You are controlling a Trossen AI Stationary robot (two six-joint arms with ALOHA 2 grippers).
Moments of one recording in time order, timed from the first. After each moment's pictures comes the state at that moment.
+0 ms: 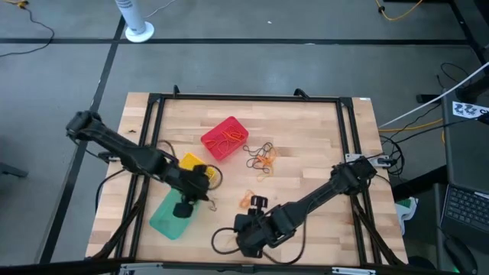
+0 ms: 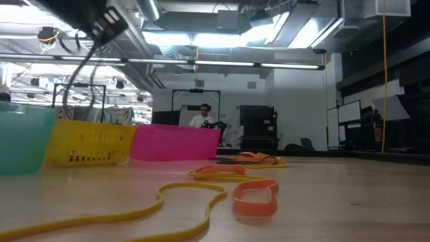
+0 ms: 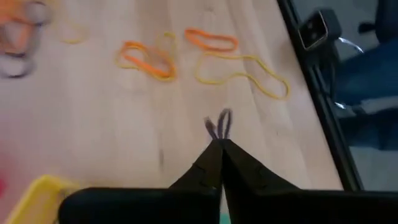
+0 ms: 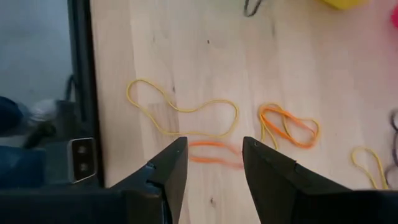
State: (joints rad) left arm -0.41 1.26 0.92 -0.55 0.00 -0.29; right arm 0.56 2.31 2.35 -1.25 0.26 0.62
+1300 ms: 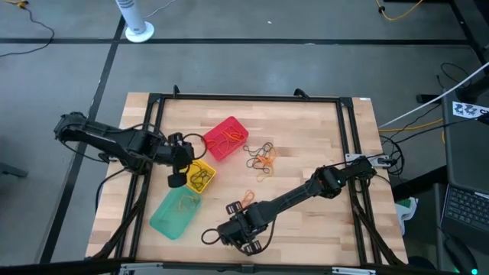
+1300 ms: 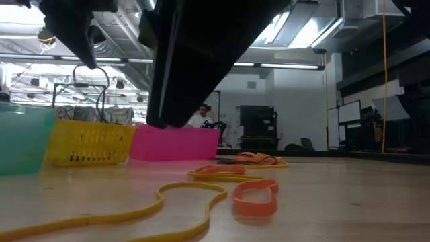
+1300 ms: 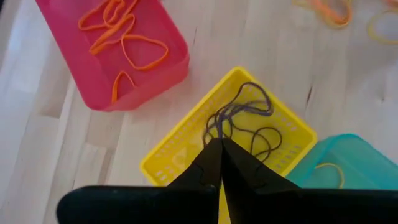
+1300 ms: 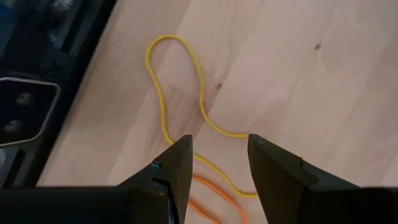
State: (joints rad) left arm -0.22 1.05 0.92 -1.01 -0.27 -0.36; right arm 0.47 2.51 2.36 -1.09 -0.04 -0.01
